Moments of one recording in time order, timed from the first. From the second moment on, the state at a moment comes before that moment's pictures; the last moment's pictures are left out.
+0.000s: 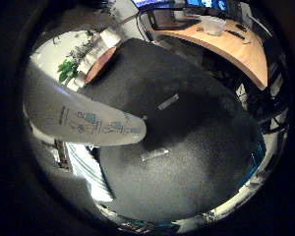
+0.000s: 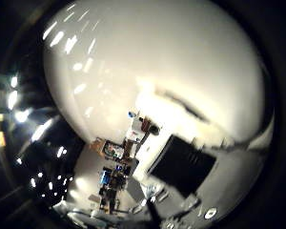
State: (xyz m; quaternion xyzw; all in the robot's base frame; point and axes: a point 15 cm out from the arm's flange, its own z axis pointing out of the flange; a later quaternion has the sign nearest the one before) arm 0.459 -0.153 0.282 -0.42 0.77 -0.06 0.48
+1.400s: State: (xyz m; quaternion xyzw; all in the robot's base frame) arm 0.371 -0.091 0.418 -0.59 0.73 -0.08 0.33
